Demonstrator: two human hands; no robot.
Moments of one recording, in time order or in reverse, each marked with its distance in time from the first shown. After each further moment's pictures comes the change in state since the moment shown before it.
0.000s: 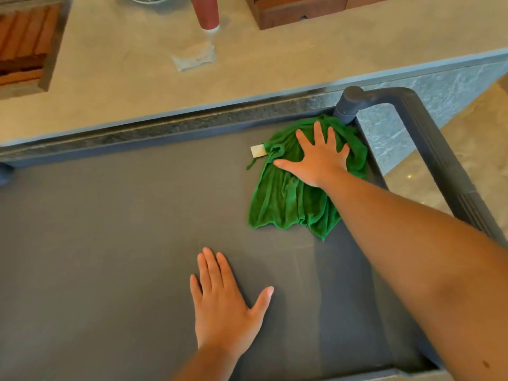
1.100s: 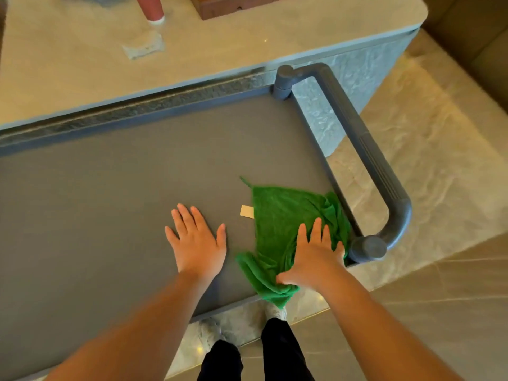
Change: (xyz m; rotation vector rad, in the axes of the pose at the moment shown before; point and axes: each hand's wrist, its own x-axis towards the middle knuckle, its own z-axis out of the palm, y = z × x) left_hand -0.007 0.016 -0.008 0.049 0.033 0.058; right_hand -0.305 0.046 0.079 -0.016 -0.450 0.239
